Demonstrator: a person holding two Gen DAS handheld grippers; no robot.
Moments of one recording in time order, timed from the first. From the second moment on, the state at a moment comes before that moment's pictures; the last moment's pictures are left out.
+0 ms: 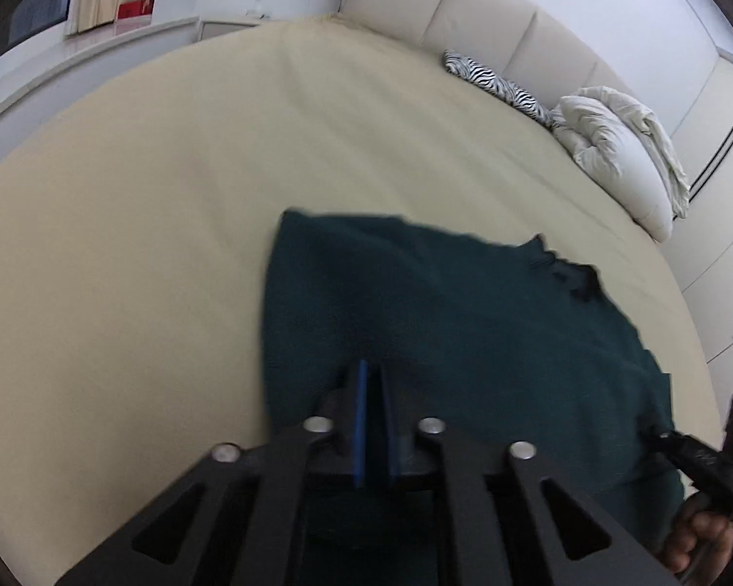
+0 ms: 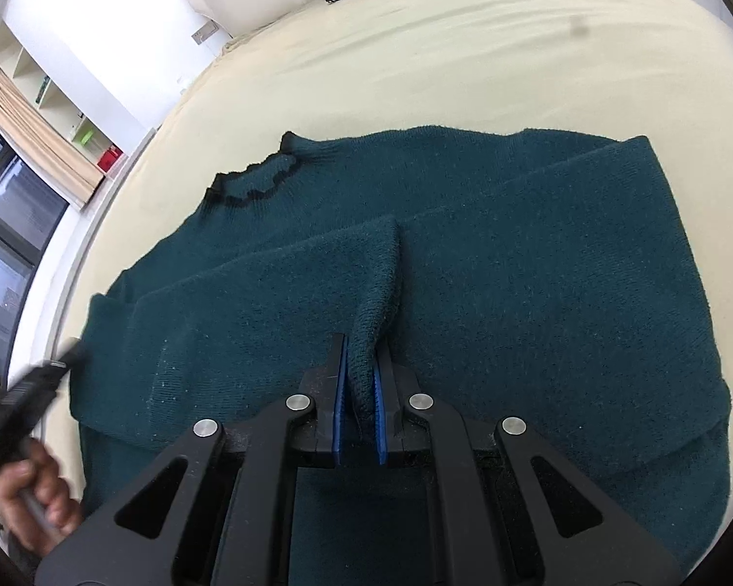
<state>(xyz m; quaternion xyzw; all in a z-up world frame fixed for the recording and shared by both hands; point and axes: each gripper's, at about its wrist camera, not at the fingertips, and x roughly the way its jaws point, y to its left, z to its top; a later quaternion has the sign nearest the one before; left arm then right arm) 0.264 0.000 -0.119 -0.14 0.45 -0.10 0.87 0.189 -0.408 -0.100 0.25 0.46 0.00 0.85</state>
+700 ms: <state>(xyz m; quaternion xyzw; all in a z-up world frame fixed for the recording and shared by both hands) 0.291 0.007 -0.100 -0.14 0.45 -0.11 0.88 0.204 -0.406 -0.106 0.29 0.41 0.03 0.86</state>
